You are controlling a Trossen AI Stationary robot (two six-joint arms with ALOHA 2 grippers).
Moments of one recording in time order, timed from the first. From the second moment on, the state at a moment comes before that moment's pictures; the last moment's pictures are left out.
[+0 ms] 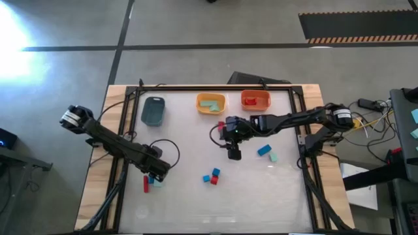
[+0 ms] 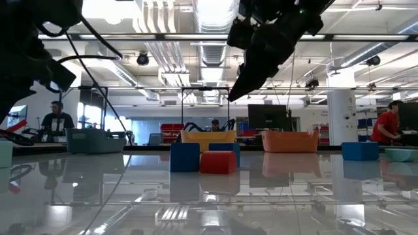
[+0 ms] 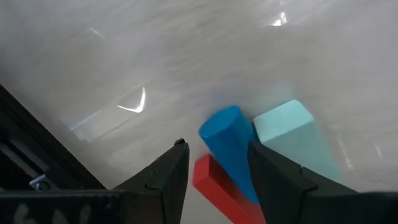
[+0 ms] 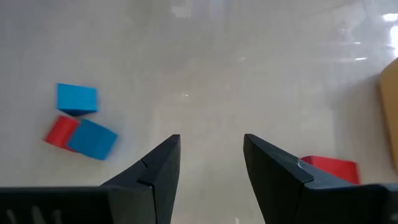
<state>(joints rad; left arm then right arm) -0.45 1.37 0.77 -1.00 0.10 -1.47 -0.04 1.62 1.07 -0.29 -0.10 -0.04</state>
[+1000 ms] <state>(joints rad) -0.45 1.39 0.68 -0.90 0.02 -1.41 0.25 1.53 1.07 -0.40 0.16 0.17</state>
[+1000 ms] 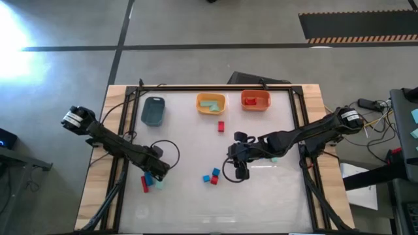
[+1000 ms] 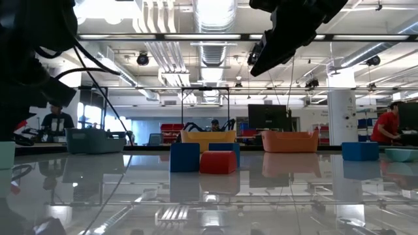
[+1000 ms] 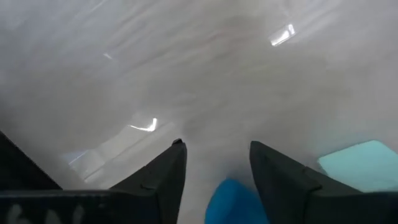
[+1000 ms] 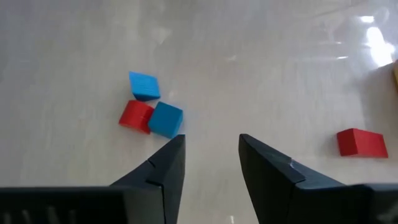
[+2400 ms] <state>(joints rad) -0.64 1.43 0.78 -0.93 0.04 -1.79 0.24 1.53 1.07 -0.27 0.19 -0.22</state>
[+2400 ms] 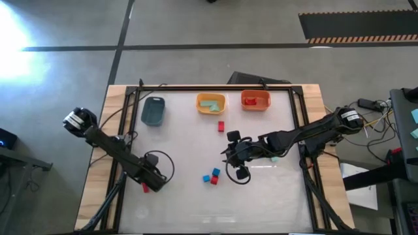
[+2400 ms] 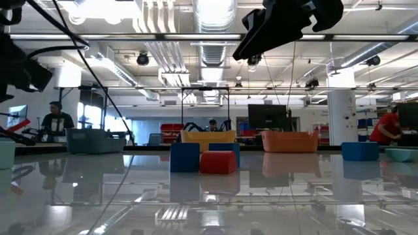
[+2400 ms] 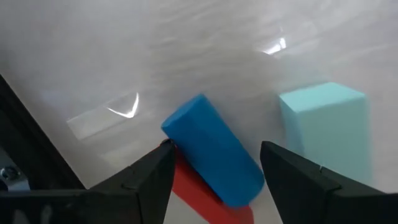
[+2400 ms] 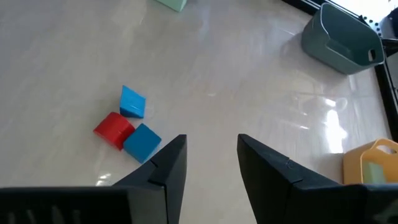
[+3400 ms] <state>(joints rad) -0.58 1.37 1.00 -1.18 -0.34 -1.59 0.23 1.53 1.00 -0.24 0.18 -0.27</state>
